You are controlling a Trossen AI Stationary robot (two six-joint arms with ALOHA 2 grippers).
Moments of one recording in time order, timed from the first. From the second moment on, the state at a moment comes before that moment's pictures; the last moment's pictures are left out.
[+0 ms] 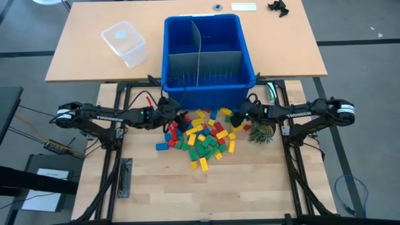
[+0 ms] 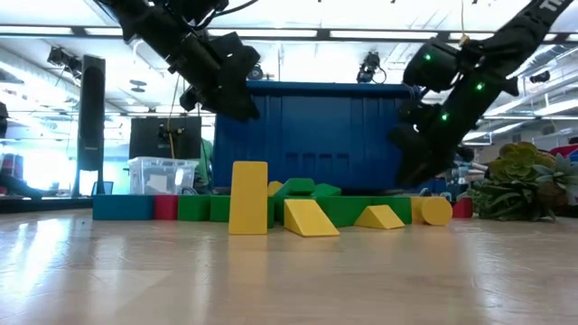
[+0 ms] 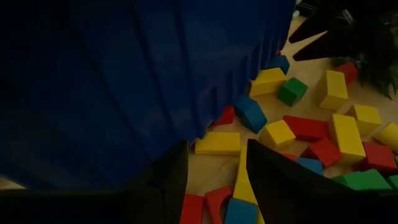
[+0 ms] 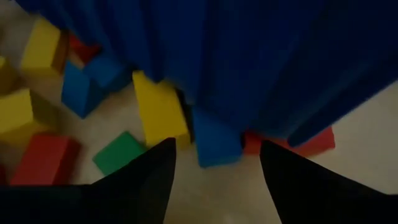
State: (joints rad) left arm 0.10 1.35 0.81 -0.06 -0.52 -0.35; right arm -0.30 1.30 0.50 -0.06 0.46 0.52
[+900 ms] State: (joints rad) left arm 0.10 1.48 0.81 0.04 -0.43 -0.35; right arm -0.32 1.32 0.40 0.13 0.20 0.31
